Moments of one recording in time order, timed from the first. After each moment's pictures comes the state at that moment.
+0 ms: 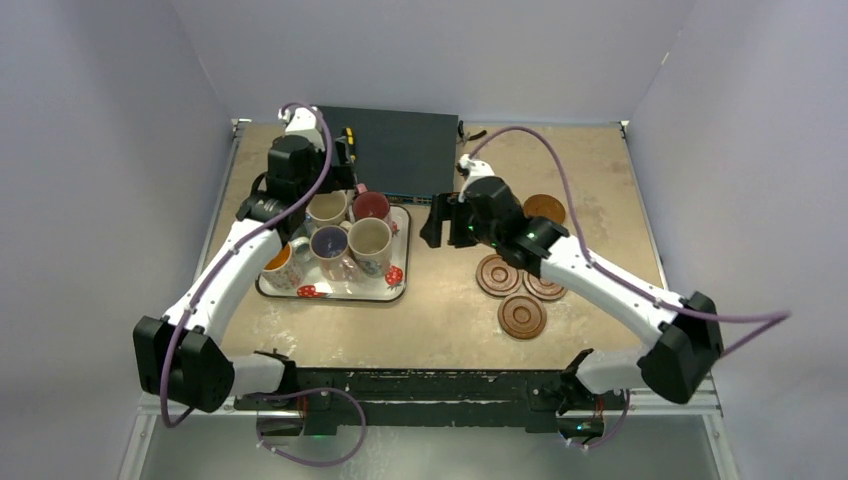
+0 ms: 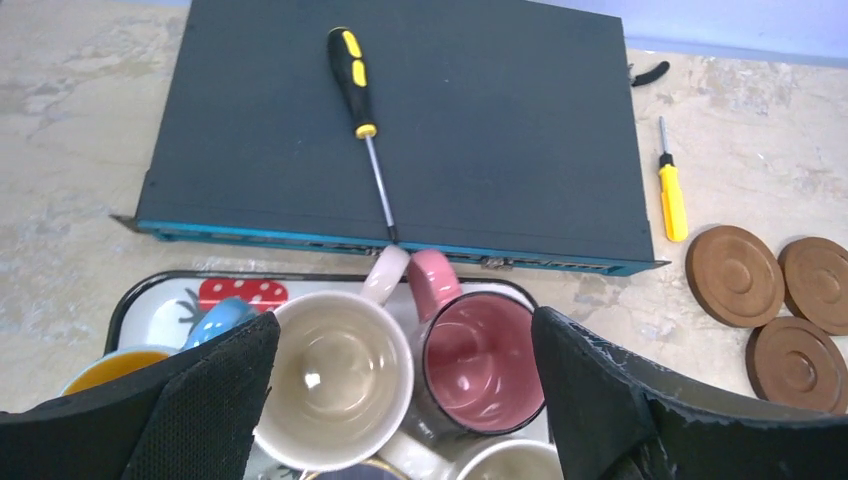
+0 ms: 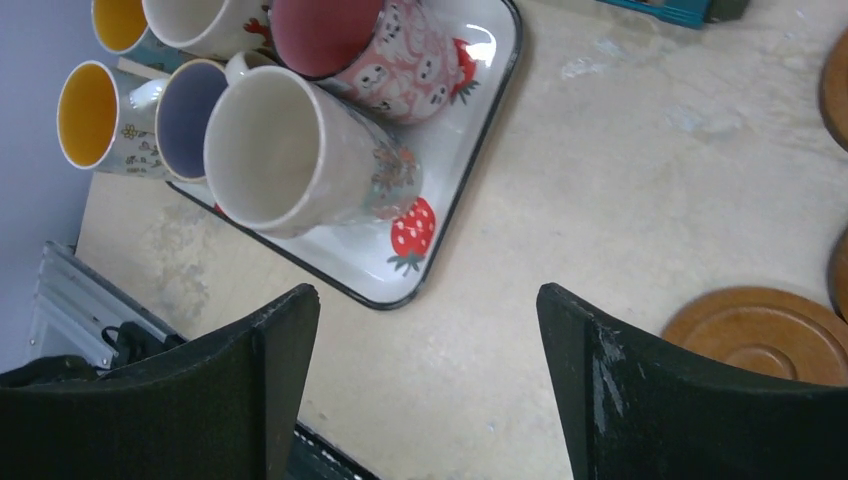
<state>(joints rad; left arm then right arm) -0.29 1.32 1.18 -0.26 -0.14 -0.26 0.74 1.29 1.08 -0.35 0.02 0.56</state>
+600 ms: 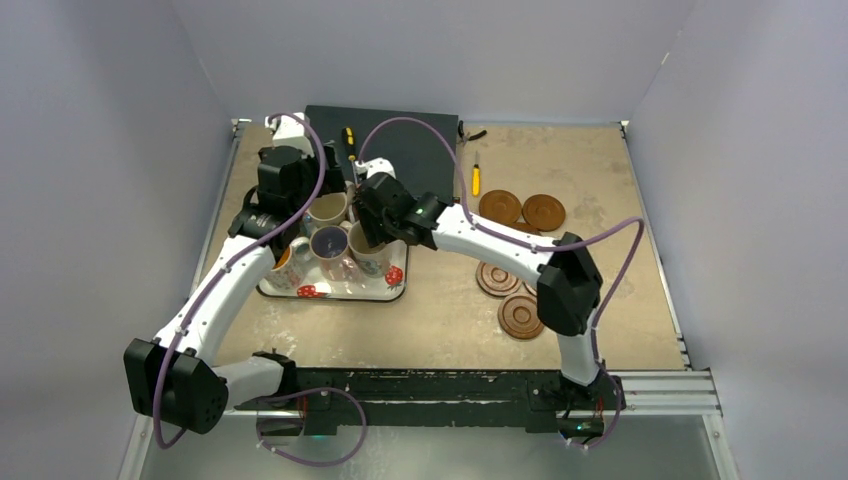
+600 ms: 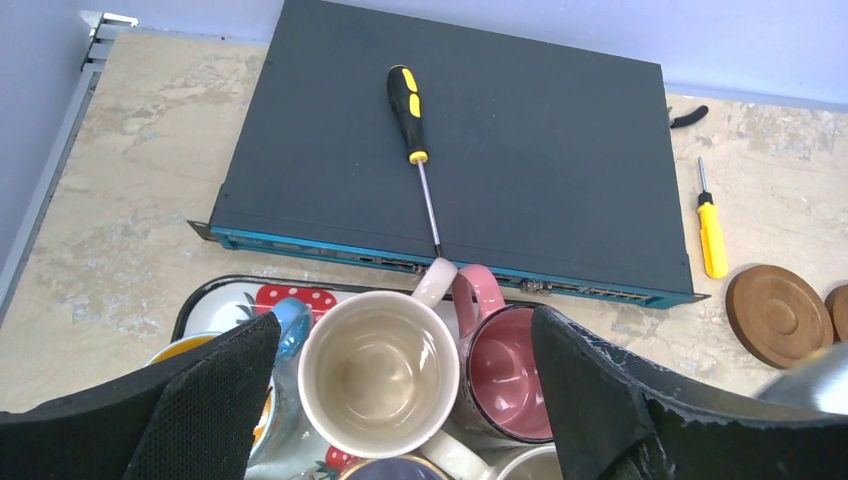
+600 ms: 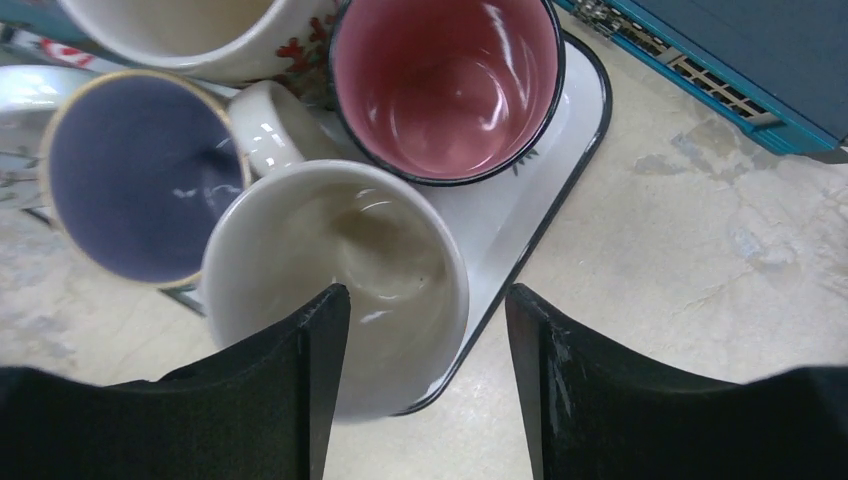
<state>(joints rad) -0.27 1.19 1.06 -0.19 -0.24 -0.23 0.97 1.93 1.72 -0.56 0.30 0.41</state>
